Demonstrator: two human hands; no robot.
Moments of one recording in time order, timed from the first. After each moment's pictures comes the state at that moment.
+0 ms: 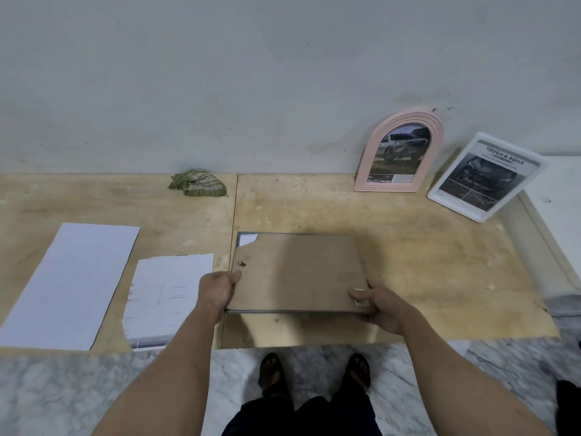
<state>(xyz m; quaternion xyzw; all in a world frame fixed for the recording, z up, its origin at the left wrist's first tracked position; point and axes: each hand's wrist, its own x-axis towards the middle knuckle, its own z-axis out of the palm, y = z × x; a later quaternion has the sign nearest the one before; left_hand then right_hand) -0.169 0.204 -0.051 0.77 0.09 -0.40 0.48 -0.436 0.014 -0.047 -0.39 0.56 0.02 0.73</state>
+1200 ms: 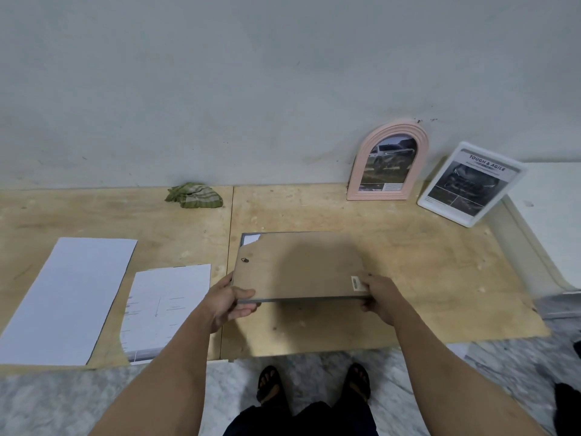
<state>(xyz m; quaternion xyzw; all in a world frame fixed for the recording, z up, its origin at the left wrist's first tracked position) -0.169 0.205 -0.038 0.69 0.02 -0.56 0.46 -0.425 0.000 -0.033 -0.44 0.64 -0.07 0.63</state>
